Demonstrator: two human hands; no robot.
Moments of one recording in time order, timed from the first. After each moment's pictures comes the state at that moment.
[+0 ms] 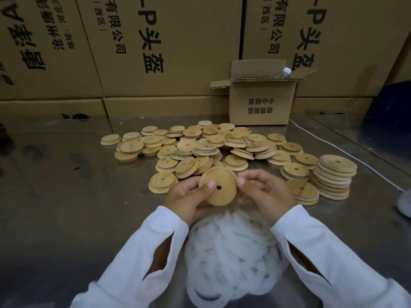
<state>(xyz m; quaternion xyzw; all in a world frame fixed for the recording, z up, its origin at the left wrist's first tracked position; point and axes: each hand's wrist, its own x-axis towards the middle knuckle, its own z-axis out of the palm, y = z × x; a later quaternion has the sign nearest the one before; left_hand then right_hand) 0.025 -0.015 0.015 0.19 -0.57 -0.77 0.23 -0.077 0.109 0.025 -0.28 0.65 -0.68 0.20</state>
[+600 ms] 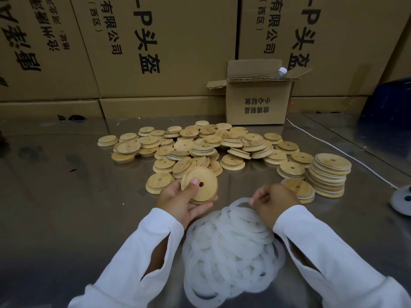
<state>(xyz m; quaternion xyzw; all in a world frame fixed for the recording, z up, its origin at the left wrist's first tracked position) 0.024 -0.018 0.014 0.23 -0.45 -0.82 0.26 -0.100 0.121 0.015 -0.27 0.89 -0.36 0.10</state>
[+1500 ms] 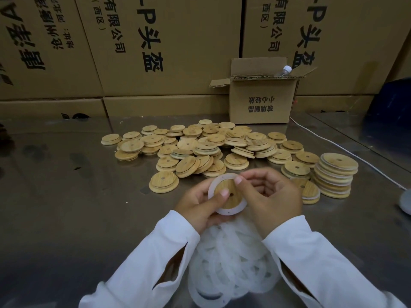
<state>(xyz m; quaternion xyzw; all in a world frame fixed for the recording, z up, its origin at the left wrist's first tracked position) 0.024 -0.003 0.005 0.10 -0.60 -0.77 0.18 -0.050 0.108 0.027 -0.28 0.64 -0.71 0.00</state>
